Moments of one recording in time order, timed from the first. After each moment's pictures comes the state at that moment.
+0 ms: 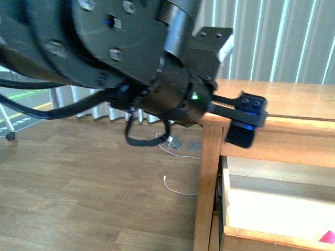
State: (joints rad) left arm -0.56 1.82 1.29 0.19 -0.04 0.13; right arm -0.17 0.10 0.09 0.00 -0.17 0.00
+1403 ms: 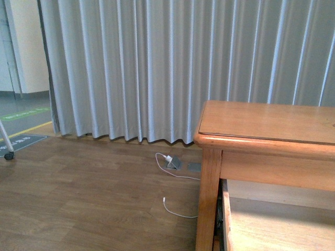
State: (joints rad) left arm -0.07 0.52 0.16 0.36 -0.05 -0.02; right arm -0.17 0.10 0.09 0.00 -0.17 0.00
